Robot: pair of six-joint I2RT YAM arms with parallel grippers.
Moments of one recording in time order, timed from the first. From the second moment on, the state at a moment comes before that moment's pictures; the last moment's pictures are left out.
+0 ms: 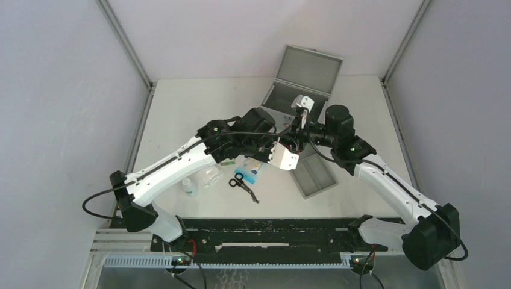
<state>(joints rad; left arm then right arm) -1.02 1.52 1.66 -1.04 -0.01 1.00 0.52 1.15 0.95 -0.06 -0.67 0.02</state>
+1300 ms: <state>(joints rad) -0.99 1.27 1.47 -0.79 0.14 0.86 0.47 1.15 0.93 -0.03 -0.70 0.08</state>
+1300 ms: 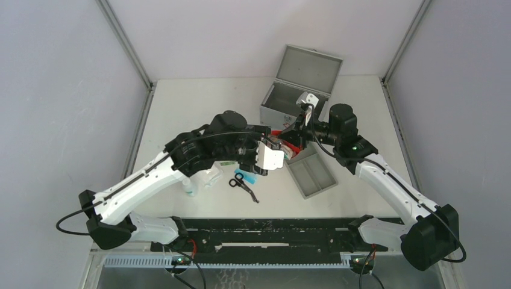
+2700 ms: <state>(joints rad) -1.05 1.43 1.21 -0.35 -0.18 0.82 0.43 1.15 0.93 -0.02 -0.70 0.12</state>
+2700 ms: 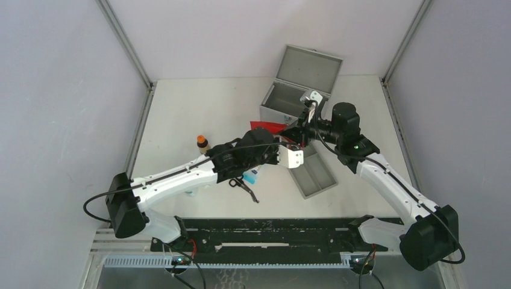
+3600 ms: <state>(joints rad) -0.97 1.36 1.13 -0.28 -0.17 0.93 0.41 1.18 0.93 -0.02 -0.71 0.16</state>
